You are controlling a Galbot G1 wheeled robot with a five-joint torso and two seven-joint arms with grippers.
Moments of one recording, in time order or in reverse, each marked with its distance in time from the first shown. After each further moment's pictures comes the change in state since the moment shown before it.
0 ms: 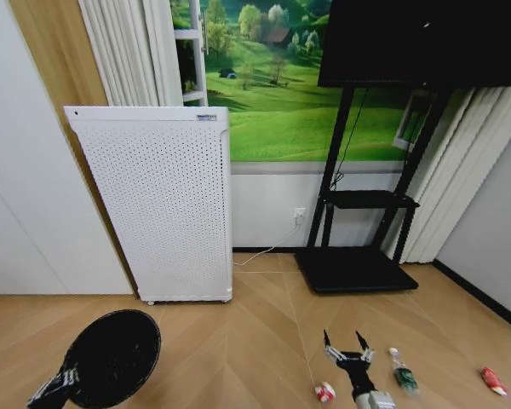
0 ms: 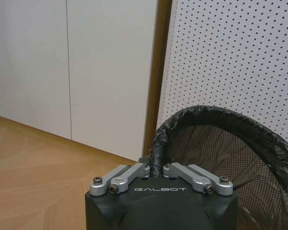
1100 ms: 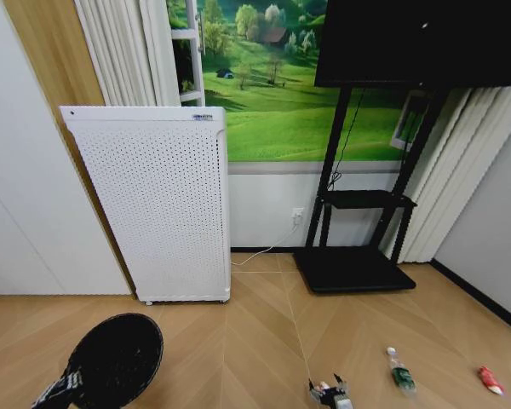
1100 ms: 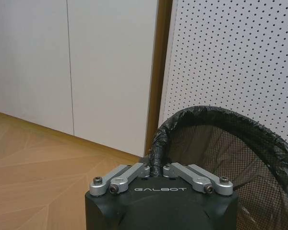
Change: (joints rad) left arm 0.004 -0.009 0.013 0.009 0.022 0.000 -0.001; right arm 0.243 -0.124 -0.206 -0.552 -0.047 -0.178 0.029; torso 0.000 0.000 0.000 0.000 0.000
